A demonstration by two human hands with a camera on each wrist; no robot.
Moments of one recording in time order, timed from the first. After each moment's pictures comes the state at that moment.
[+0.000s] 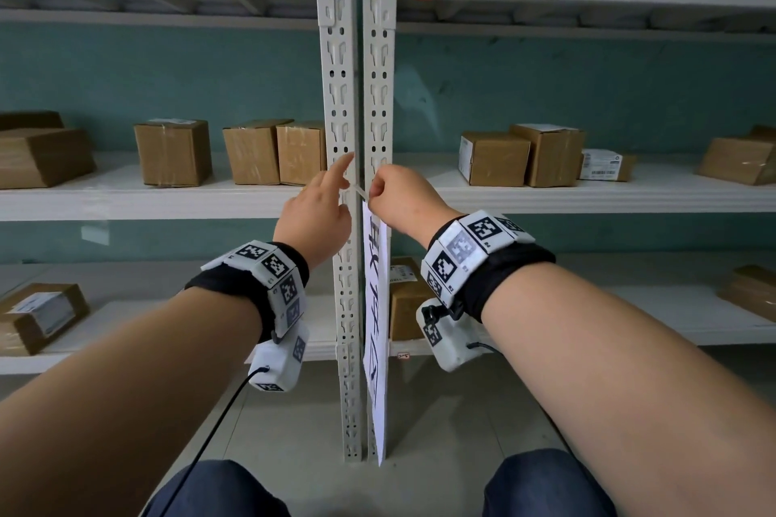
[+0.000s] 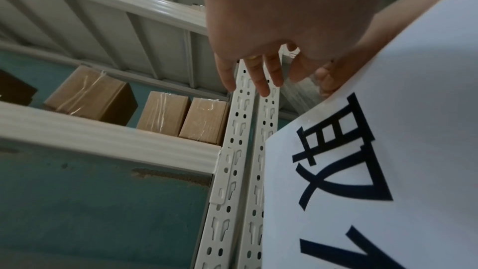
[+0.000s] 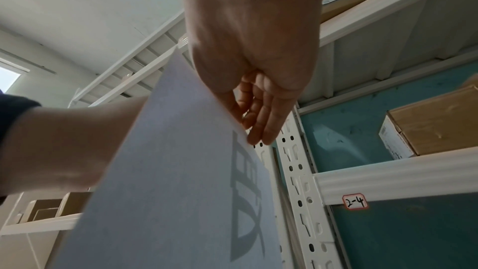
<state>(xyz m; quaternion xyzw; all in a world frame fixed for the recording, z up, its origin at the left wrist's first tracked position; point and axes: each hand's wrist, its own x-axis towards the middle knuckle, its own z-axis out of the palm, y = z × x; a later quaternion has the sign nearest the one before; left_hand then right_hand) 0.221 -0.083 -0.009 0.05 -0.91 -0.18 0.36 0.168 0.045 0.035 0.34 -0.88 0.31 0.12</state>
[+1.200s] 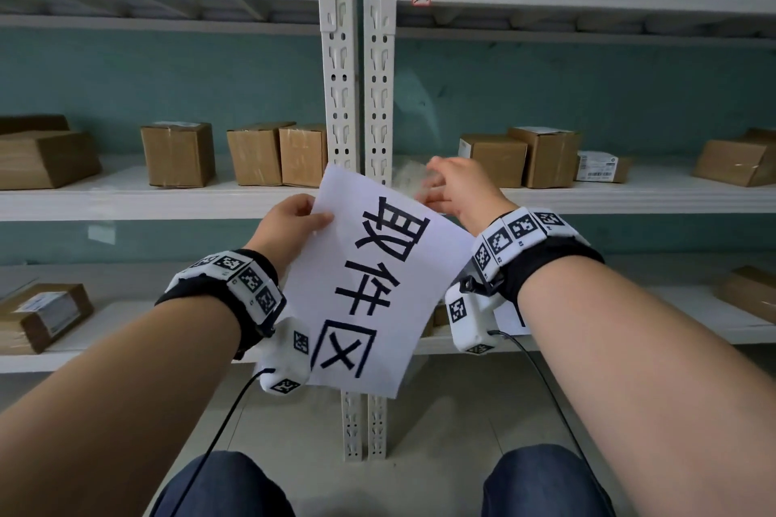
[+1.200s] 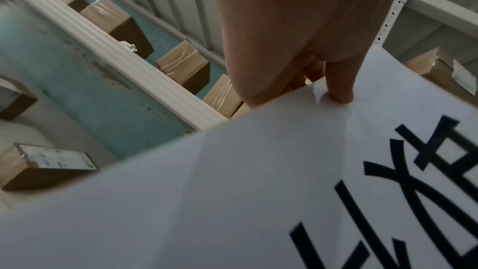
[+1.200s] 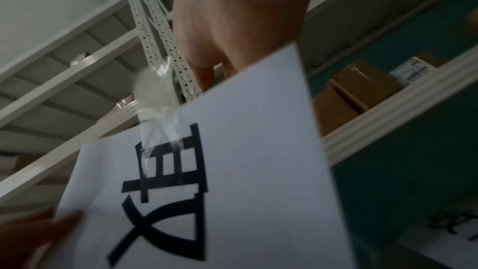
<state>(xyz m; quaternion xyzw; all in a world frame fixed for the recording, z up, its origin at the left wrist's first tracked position) 0.247 -0.101 -0.013 0.15 -0.76 -0.58 0.25 0.134 0.094 0.036 0.21 -0.69 0.69 -0.04</state>
